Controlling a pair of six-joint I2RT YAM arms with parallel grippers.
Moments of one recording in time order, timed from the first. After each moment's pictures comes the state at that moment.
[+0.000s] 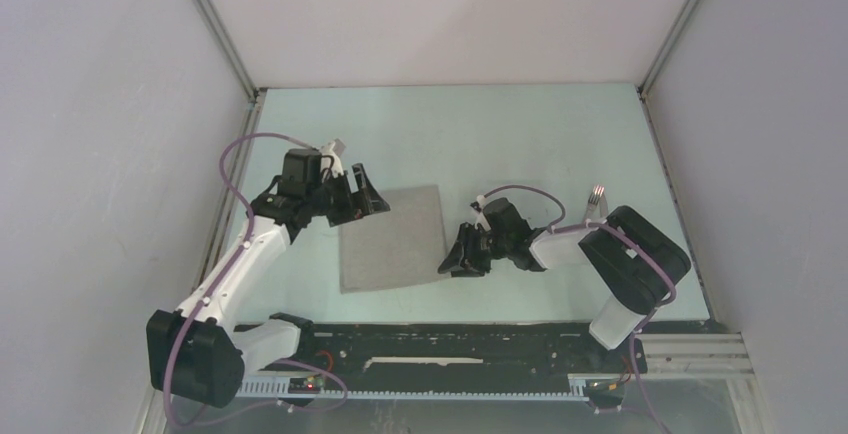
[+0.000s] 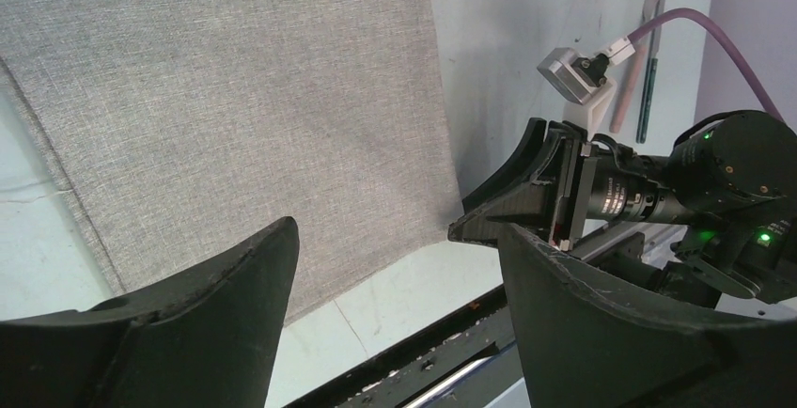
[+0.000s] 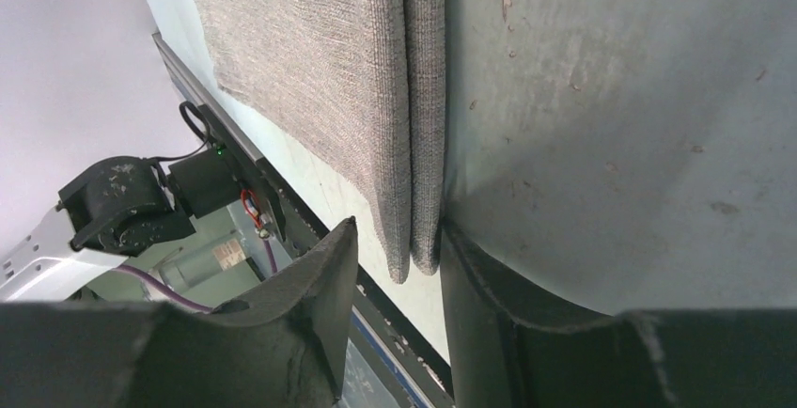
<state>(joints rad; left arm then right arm) -0.24 1.11 0.86 -0.53 0.40 -0.51 0.70 1.66 0.58 0.31 -0.54 0.99</state>
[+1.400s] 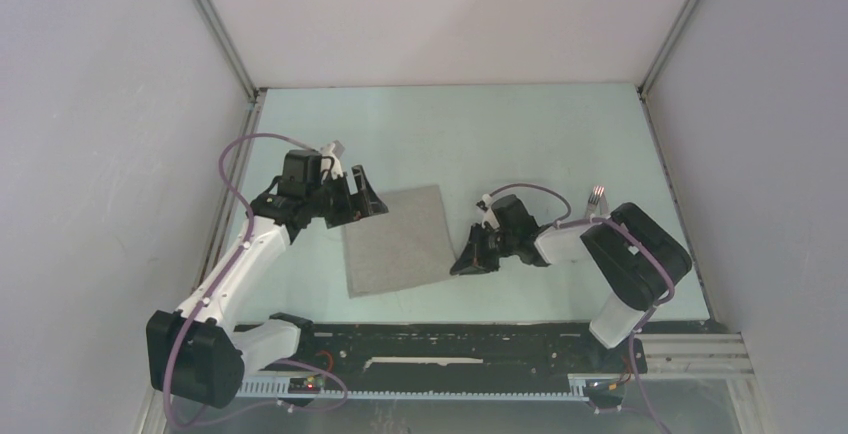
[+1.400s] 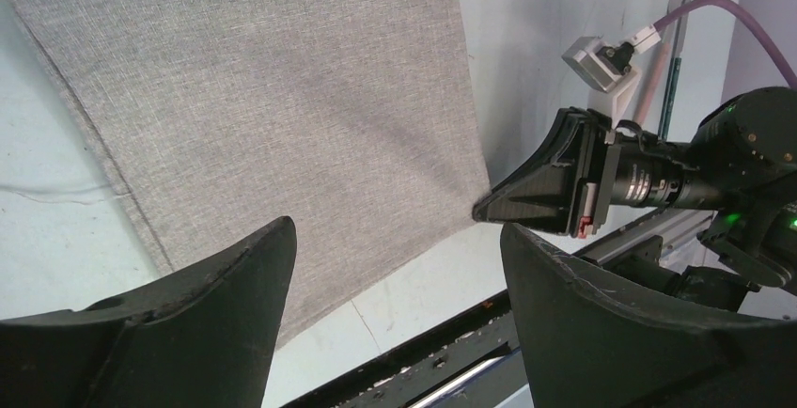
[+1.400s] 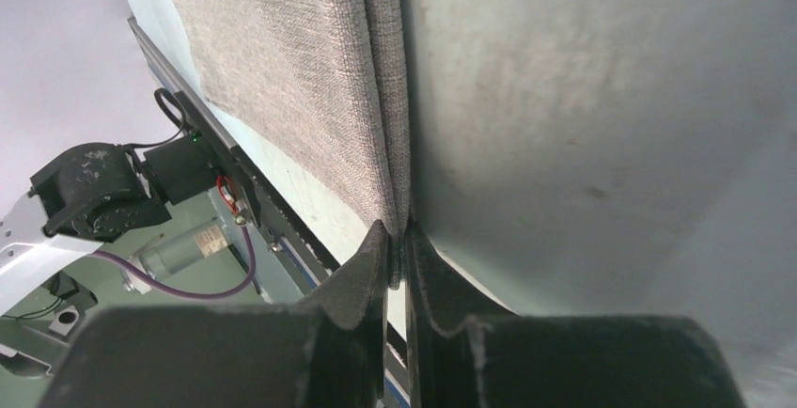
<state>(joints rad) -0.24 1.11 0.86 -0.56 0.37 -0.50 0.63 1.68 0.57 0.26 -0.60 0.89</state>
